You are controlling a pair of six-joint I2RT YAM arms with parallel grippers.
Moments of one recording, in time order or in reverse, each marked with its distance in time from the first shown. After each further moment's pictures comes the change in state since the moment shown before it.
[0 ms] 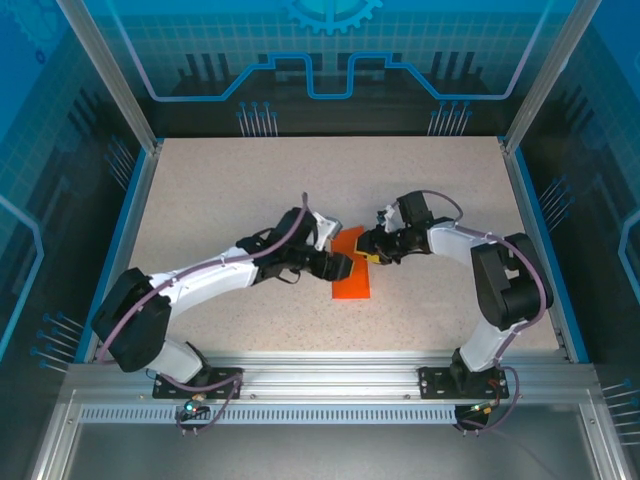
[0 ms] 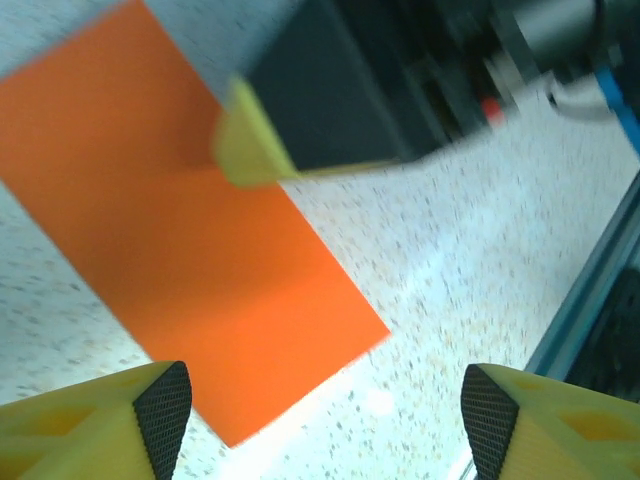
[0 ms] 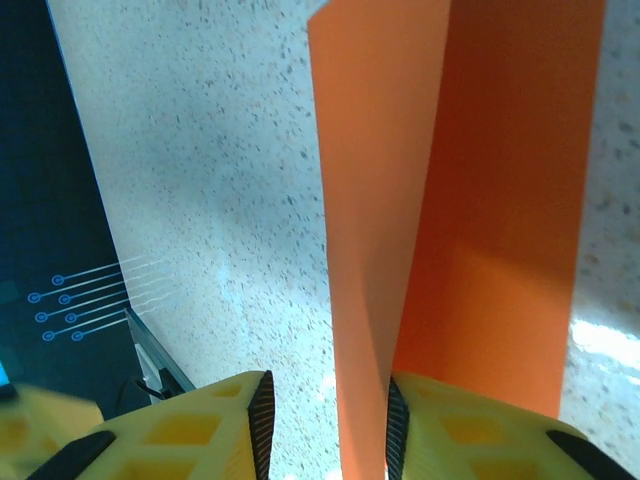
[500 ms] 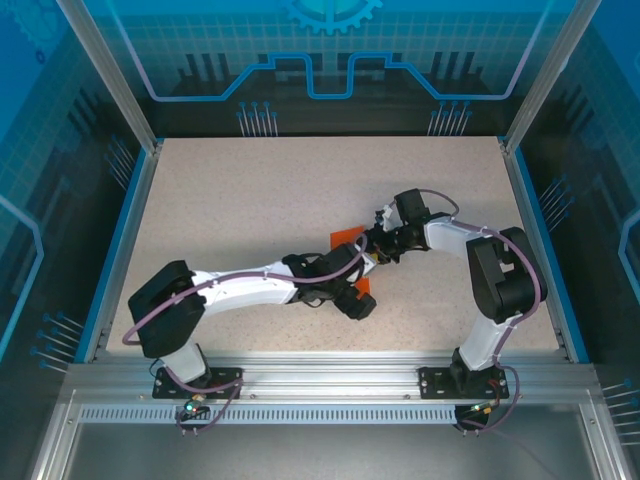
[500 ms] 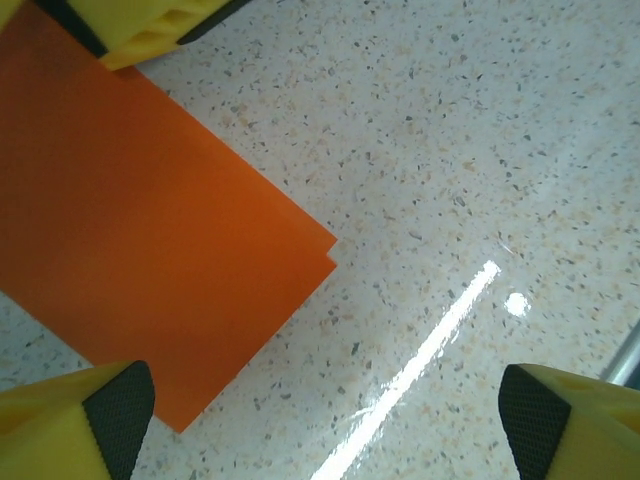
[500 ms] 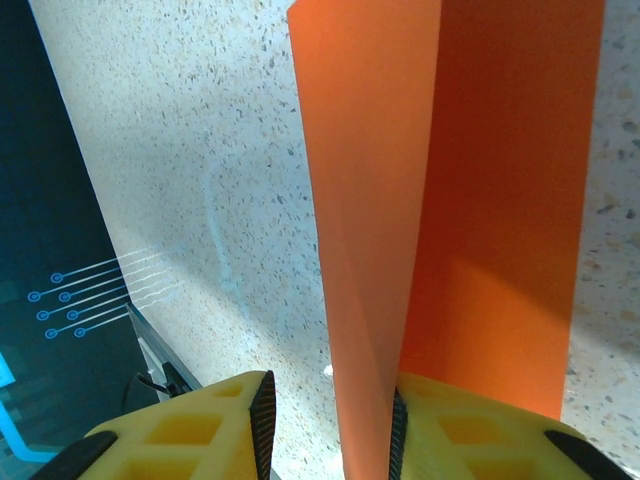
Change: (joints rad) left arm -0.266 0.195 0.146 -0.165 -0.303 0.114; right arm 0.000 0.043 0.046 -0.059 -0.014 -0.004
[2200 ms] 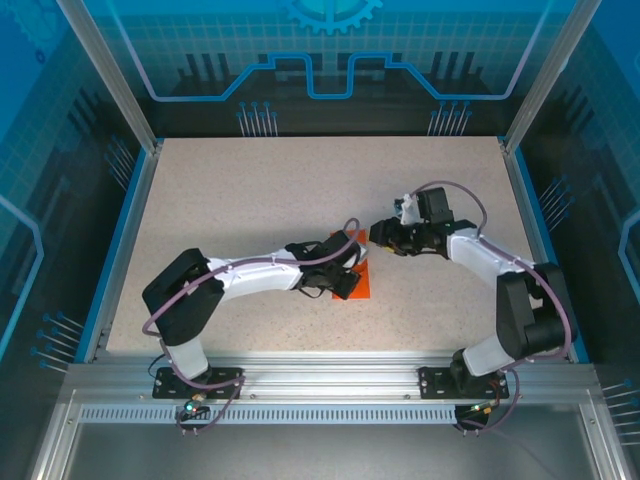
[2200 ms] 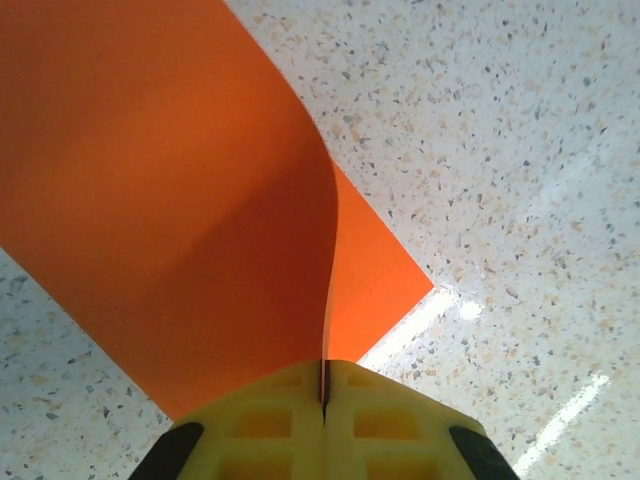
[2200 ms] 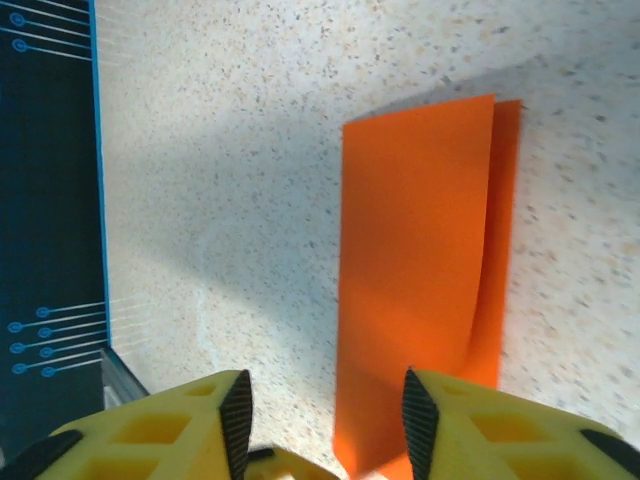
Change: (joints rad) left arm 0.132 0.071 0.004 0.035 0.090 -0.099; right arm -0.060 -0.276 -0.129 0.046 0.122 -0.071
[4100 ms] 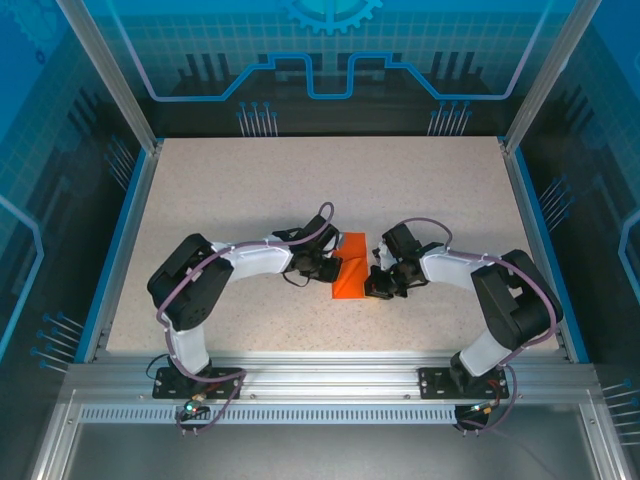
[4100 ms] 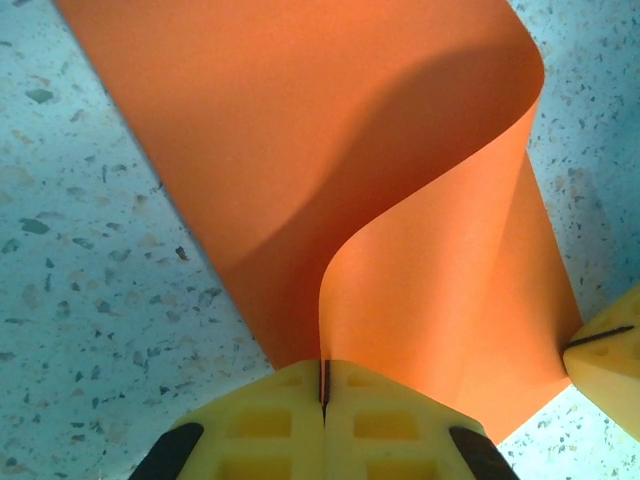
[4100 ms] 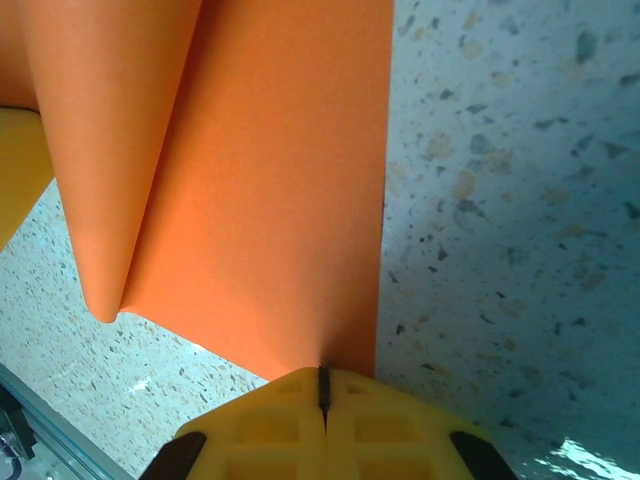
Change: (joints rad) left arm 0.171 0.088 -0.013 0.029 0.098 -0.067; right arm 0.226 0.106 -0.134 -0.109 0.164 -0.023
